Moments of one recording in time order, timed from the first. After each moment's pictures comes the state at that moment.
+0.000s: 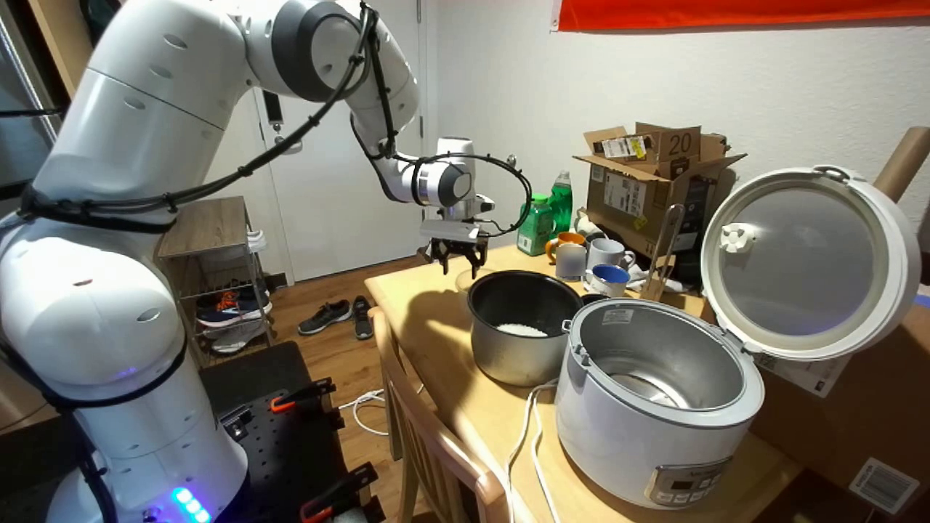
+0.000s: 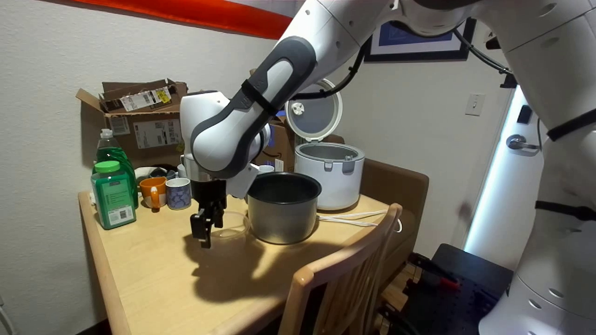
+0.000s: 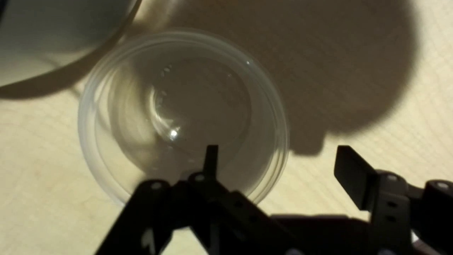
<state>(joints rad) 0.25 0.60 0.12 -1.86 -0.19 2.49 -0.16</state>
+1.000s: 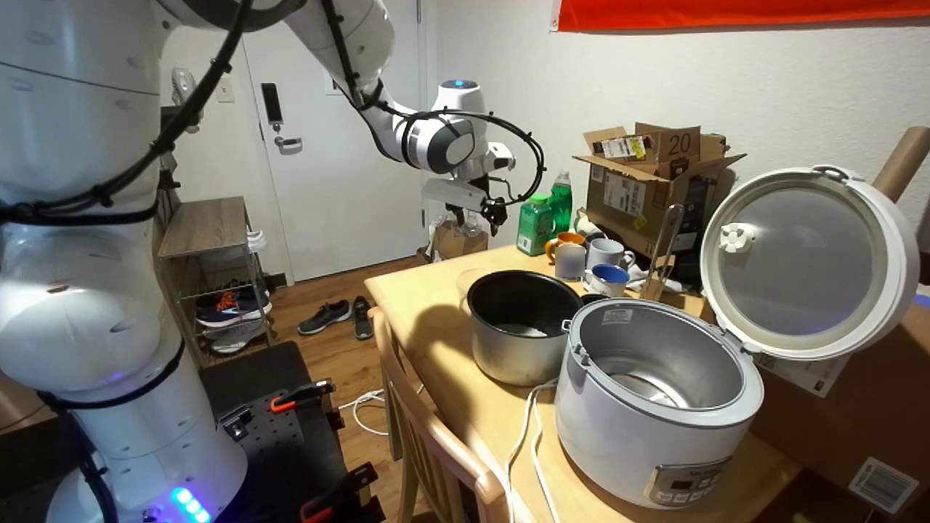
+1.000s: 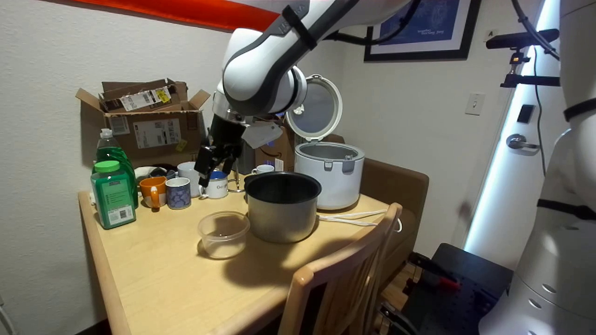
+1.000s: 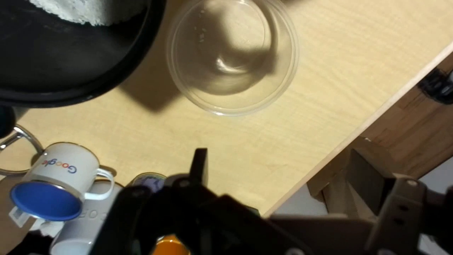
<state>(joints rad) 0.11 0.28 0.18 -2.08 0.01 2.70 -0.17</state>
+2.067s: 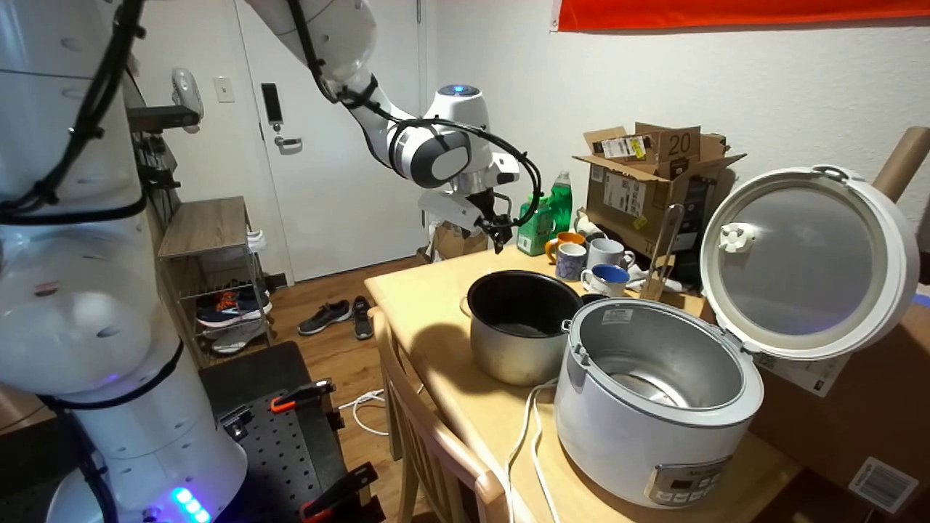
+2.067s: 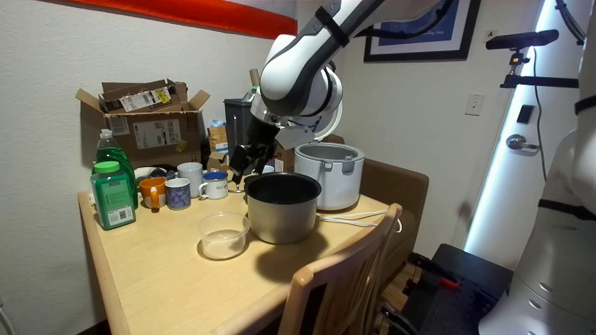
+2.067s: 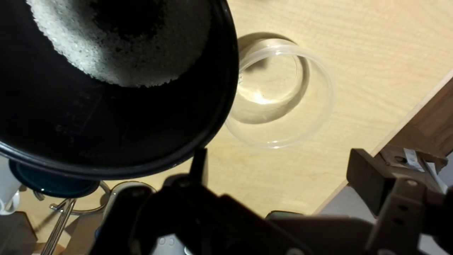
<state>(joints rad) 0.05 0.14 0.15 -2.29 0.14 2.79 -0.20</state>
